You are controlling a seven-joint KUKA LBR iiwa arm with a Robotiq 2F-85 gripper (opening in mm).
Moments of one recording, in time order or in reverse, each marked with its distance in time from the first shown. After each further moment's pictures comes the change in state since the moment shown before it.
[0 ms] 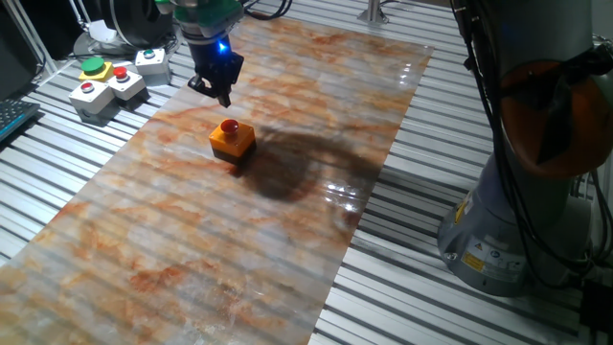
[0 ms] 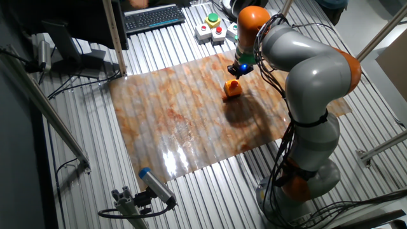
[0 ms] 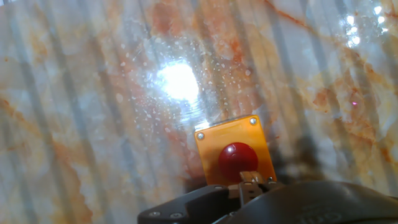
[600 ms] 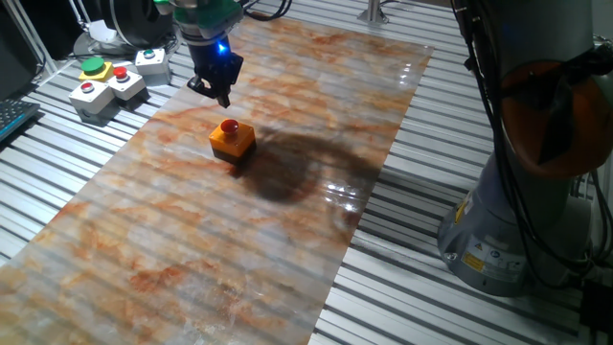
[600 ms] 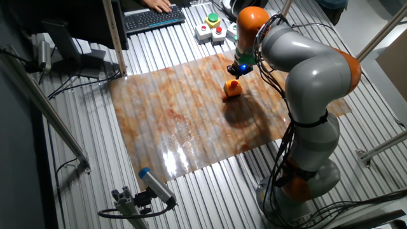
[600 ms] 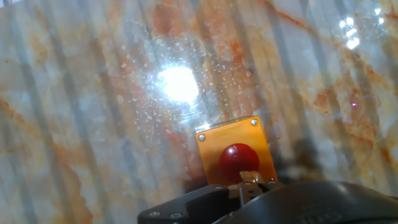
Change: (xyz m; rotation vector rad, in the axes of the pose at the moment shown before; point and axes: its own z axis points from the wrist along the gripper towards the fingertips) arm -0.001 0.002 -0.001 0.013 -0.010 0.006
